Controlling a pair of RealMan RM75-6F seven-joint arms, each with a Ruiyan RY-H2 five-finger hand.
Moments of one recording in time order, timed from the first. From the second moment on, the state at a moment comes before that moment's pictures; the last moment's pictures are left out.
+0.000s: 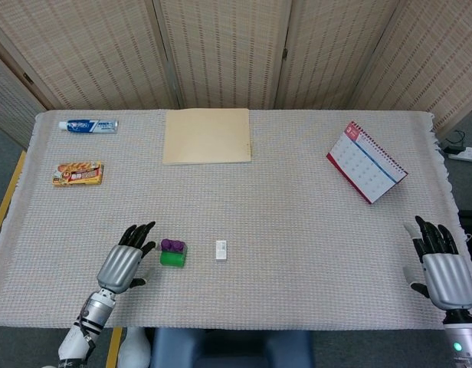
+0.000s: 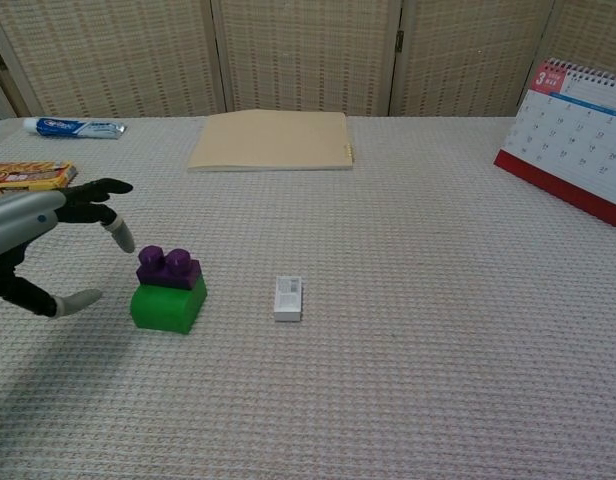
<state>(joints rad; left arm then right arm) -0.37 -1.47 -0.11 -1.73 1.35 1.13 0.39 0.06 -1.07 0.04 -1.73 -1.48 1.45 -0.18</state>
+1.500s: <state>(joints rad) -0.53 -1.65 -0.18 -1.53 1.18 1.14 0.35 0.07 -1.06 0.04 -1.72 -1.48 1.43 -0.13</state>
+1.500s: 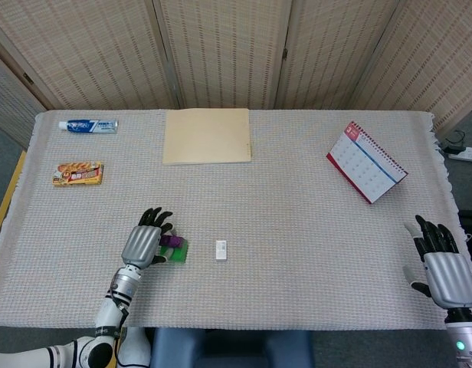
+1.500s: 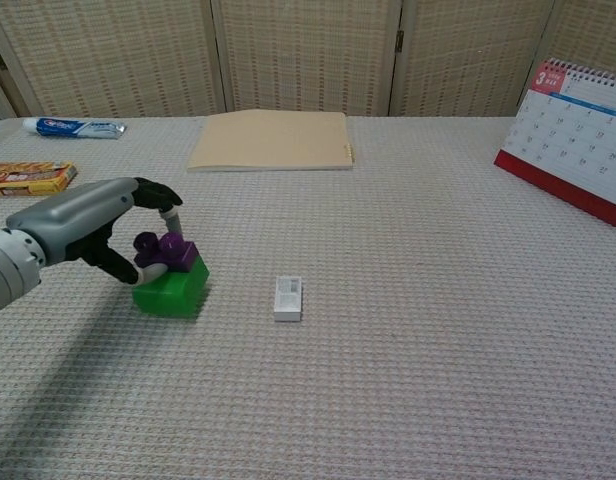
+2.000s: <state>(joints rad) -0.45 -1.51 -0.18 -1.90 1.20 1.26 0.26 0.20 -1.19 0.00 -1.61 -1.61 1.26 0.38</state>
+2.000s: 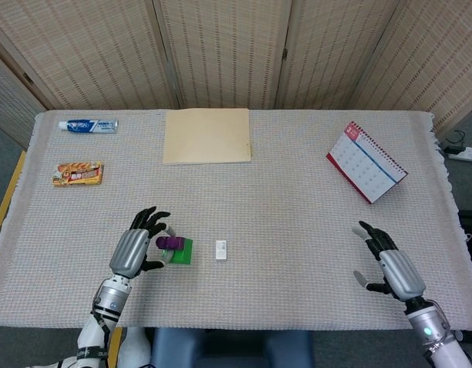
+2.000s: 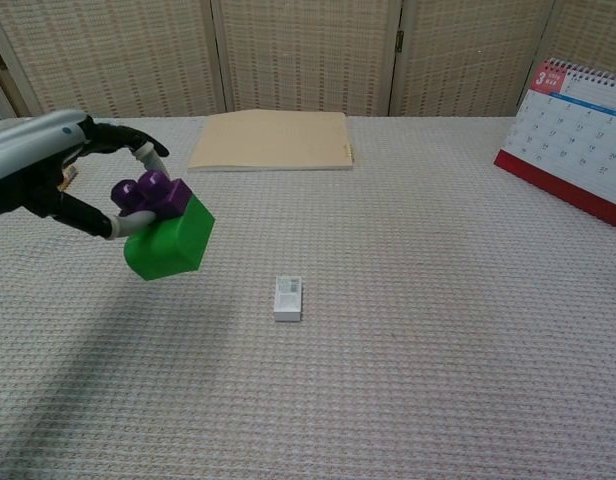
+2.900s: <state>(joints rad) -0.48 -1.64 -0.22 -2.07 1.08 1.35 0.39 0.40 -1.85 0.08 -1.41 -1.55 1.18 0.84</state>
